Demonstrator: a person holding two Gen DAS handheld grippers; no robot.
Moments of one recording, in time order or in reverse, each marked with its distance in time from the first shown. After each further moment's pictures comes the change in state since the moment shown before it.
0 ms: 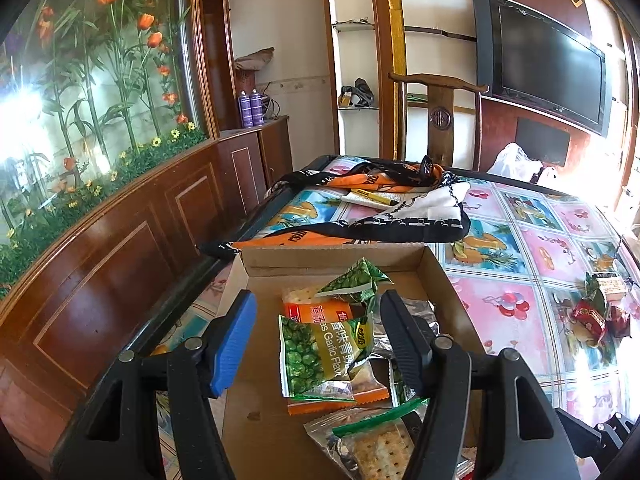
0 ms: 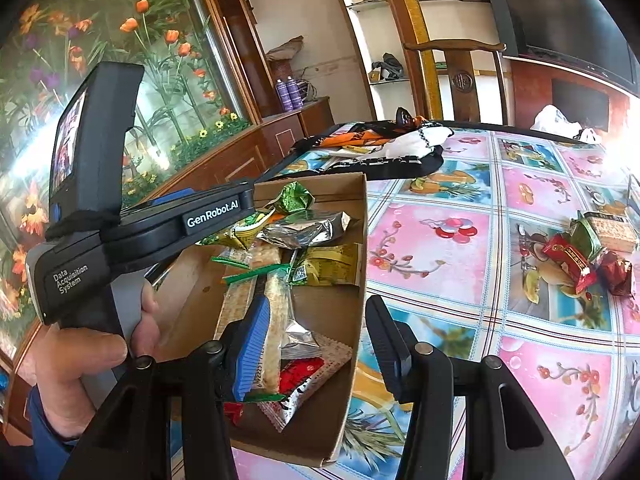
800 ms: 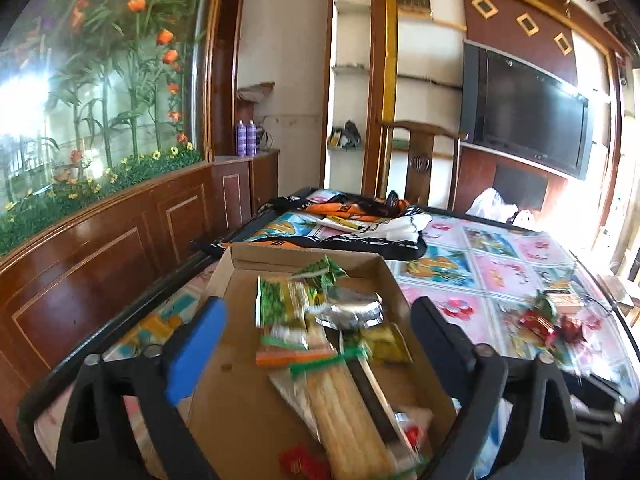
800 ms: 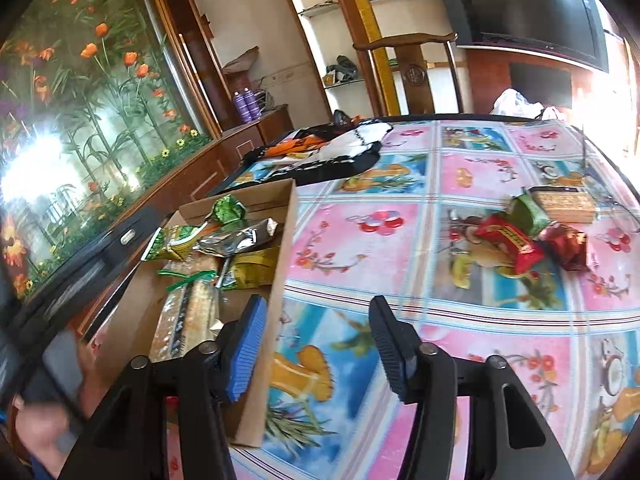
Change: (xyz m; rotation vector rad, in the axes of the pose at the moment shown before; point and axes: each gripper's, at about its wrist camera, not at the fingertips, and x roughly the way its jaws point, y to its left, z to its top) left arm -0.078 -0.009 -0.051 -0.096 -0.175 -0.083; right arm -0.024 -0.053 -0.007 0.095 -0.029 -0.103
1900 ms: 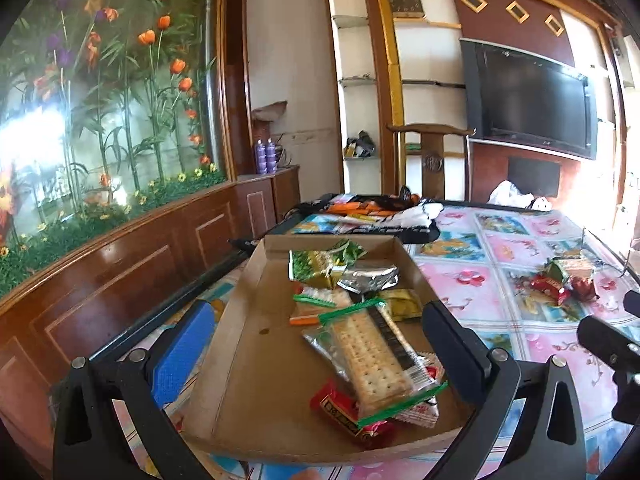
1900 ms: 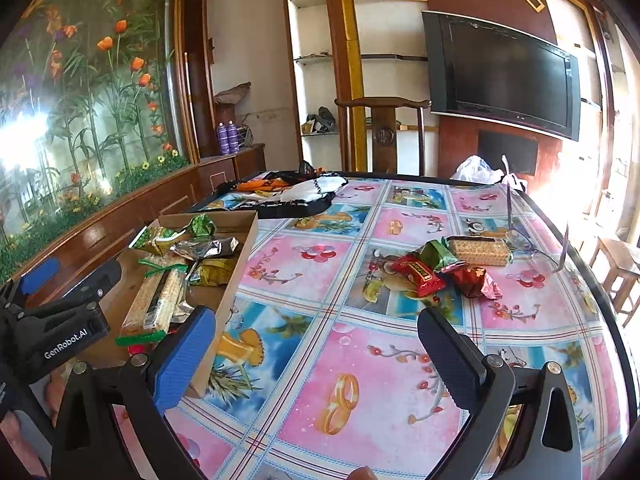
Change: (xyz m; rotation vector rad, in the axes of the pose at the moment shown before) left arm -0.038 -0.002 -0.035 0.086 -0.056 0.102; right arm -0.074 -0.007 -0.026 -0.143 -0.175 -0.161
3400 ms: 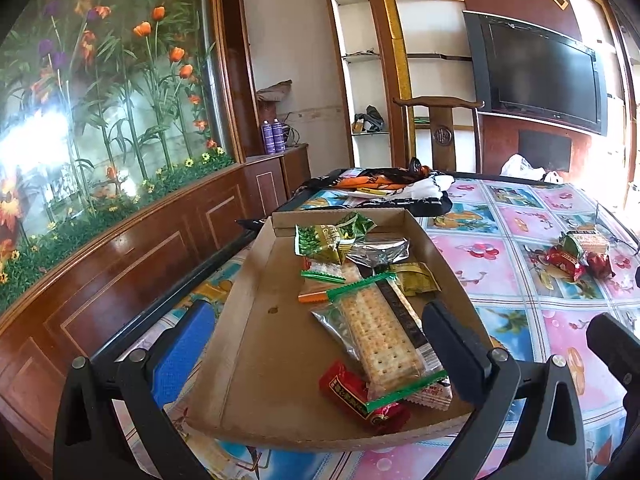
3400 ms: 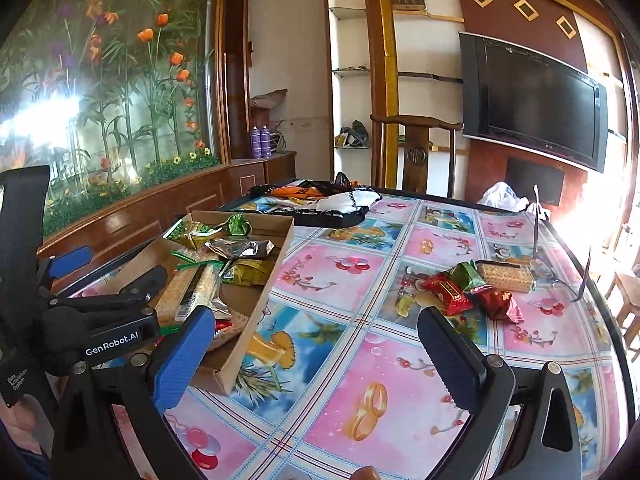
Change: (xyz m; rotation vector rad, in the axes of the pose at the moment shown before) left arm 0.008 -0.002 -0.003 0.044 0.096 0.054; right arm -0.005 0.020 -0.004 -0.106 -0.050 0.078
